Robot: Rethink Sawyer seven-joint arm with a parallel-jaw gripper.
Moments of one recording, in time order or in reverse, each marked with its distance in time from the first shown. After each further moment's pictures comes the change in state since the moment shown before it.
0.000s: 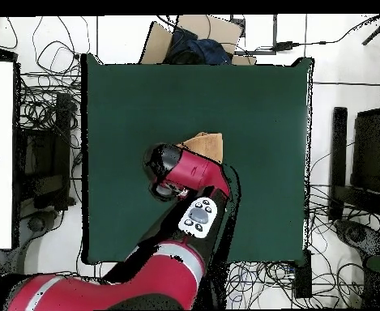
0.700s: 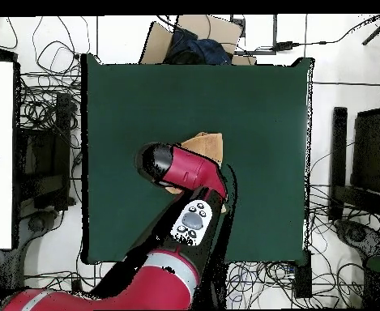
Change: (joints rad) arm 0.023 -0.045 -0.003 0.002 0.000 -0.310 0.000
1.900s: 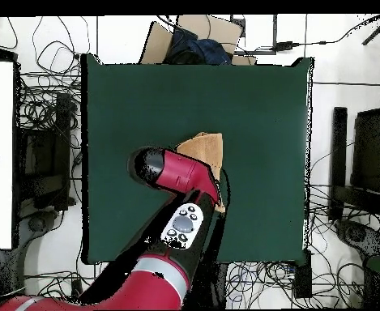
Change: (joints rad) arm 0.029 -0.006 -0.003 0.026 0.000 -0.053 0.000
